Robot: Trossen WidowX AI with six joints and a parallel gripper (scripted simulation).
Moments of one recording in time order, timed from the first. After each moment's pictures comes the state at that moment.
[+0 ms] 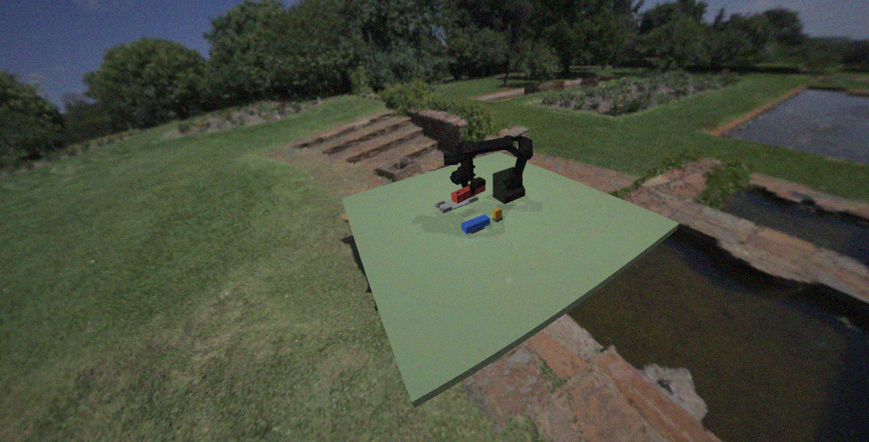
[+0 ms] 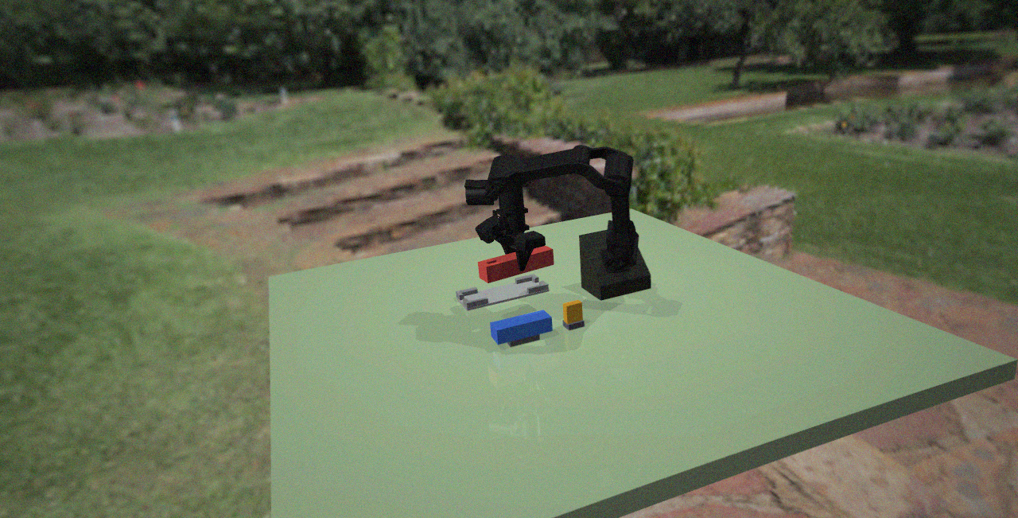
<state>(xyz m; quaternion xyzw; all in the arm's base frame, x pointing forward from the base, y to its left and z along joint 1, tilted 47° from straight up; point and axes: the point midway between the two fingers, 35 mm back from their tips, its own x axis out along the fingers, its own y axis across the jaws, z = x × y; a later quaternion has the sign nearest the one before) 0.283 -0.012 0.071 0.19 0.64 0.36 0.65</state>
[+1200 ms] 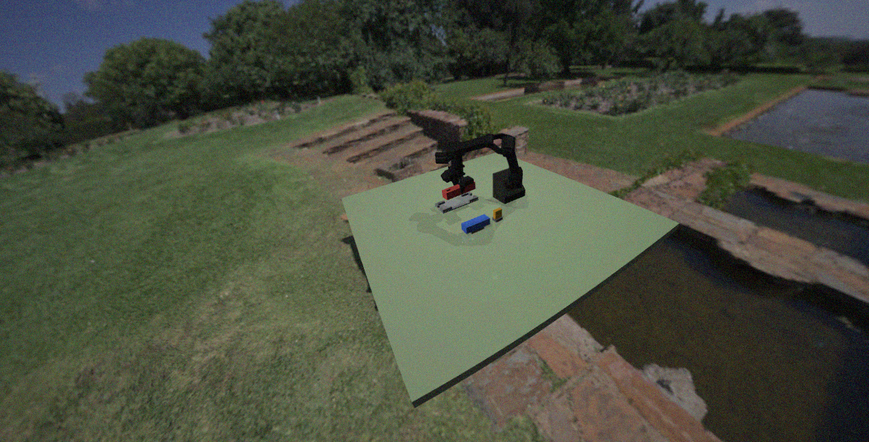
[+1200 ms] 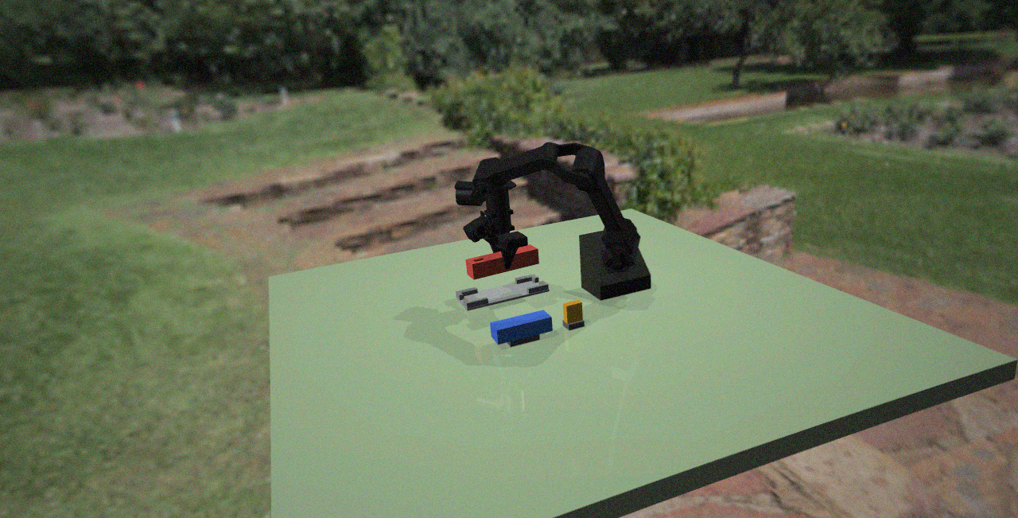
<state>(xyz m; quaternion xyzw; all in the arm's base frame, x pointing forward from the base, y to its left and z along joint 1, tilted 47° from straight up) 0.292 -0.057 -0.008 0.21 0.65 0.34 0.65</state>
